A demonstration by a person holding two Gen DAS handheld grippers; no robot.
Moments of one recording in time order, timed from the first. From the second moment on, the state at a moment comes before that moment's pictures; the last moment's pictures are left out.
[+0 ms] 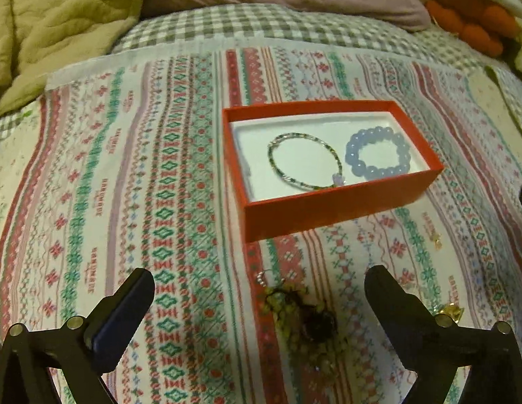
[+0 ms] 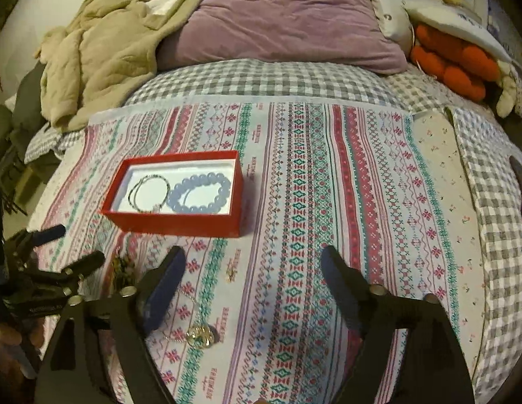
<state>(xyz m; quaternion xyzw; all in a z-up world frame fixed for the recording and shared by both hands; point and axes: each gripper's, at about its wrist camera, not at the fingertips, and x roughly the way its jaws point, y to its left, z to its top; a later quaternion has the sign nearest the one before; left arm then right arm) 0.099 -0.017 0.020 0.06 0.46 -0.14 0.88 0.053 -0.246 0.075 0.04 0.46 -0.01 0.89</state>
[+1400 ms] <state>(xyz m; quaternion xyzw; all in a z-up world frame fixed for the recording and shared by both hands) 0.059 -0.010 -0.037 0.15 0.46 -0.25 0.84 0.006 -0.194 -0.026 -0.07 0.50 0.13 0.85</state>
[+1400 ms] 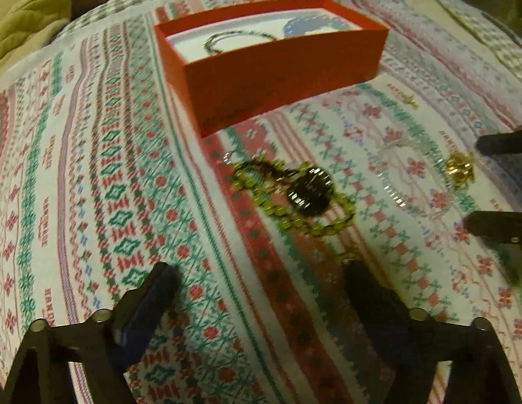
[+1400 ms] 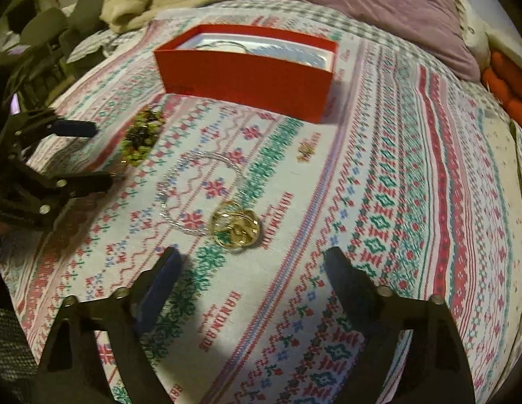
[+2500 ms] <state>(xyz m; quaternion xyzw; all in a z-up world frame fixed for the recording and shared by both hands) 0.085 -0.036 -0.030 0.11 0.46 -0.29 0.83 0.017 -0.191 -0.021 -0.05 0.51 0.15 0.85</state>
